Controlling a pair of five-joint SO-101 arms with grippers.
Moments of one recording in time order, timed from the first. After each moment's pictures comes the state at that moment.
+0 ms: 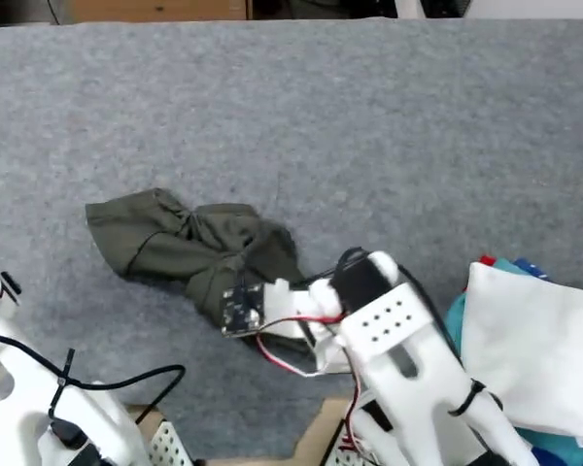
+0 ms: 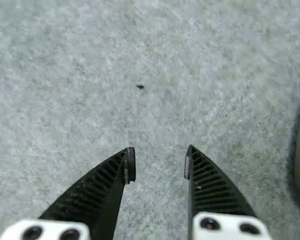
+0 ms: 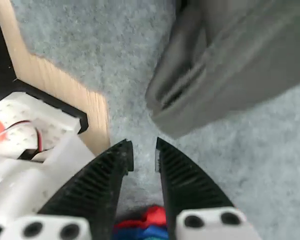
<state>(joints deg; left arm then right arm) -53.5 -43.6 53.5 54.8 -18.5 -36.1 -41.4 51.1 92.1 50.1</state>
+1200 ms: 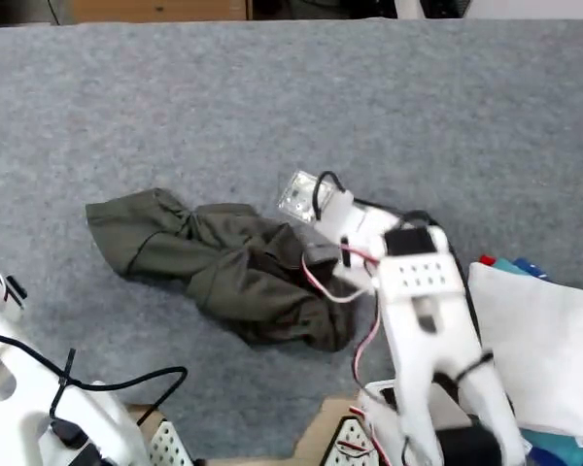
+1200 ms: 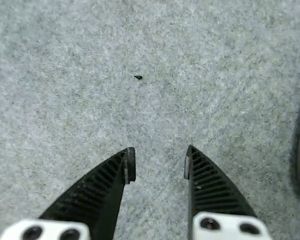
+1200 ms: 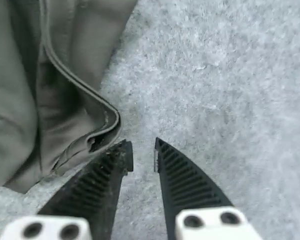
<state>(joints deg) -53.5 -43.6 54.9 54.8 -18.5 -10.3 -28.7 49.1 59.2 44.5</state>
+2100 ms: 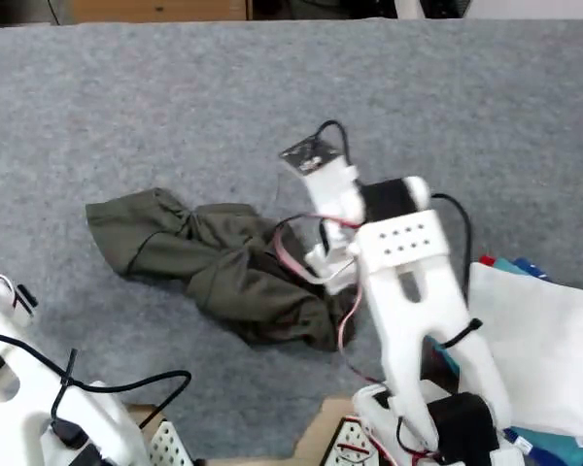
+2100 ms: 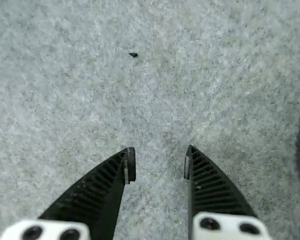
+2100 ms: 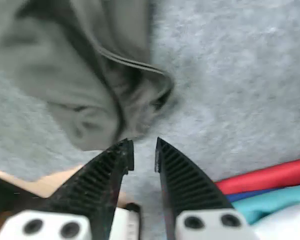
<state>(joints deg) -53.4 -43.6 58.6 54.8 -18.5 -20.7 -21.4 25.4 92.1 7.2</state>
